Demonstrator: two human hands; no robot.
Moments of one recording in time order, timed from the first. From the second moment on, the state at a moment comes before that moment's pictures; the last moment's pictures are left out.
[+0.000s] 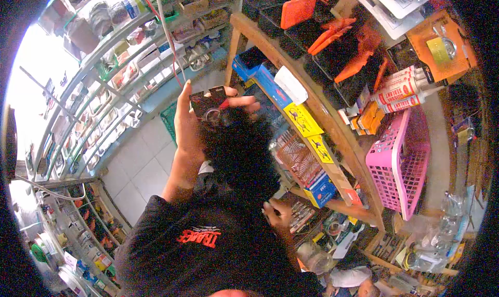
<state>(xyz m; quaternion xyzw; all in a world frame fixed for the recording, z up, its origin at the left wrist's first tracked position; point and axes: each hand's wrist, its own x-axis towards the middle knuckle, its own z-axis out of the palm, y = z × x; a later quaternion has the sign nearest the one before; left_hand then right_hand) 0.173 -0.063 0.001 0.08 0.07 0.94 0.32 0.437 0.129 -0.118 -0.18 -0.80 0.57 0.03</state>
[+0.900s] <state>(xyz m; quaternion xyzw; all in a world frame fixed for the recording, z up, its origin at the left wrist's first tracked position) 0.197 -0.058 -0.012 0.02 0.25 0.87 0.42 0.437 0.197 -0.077 -0.14 -0.86 0.49 0.02</state>
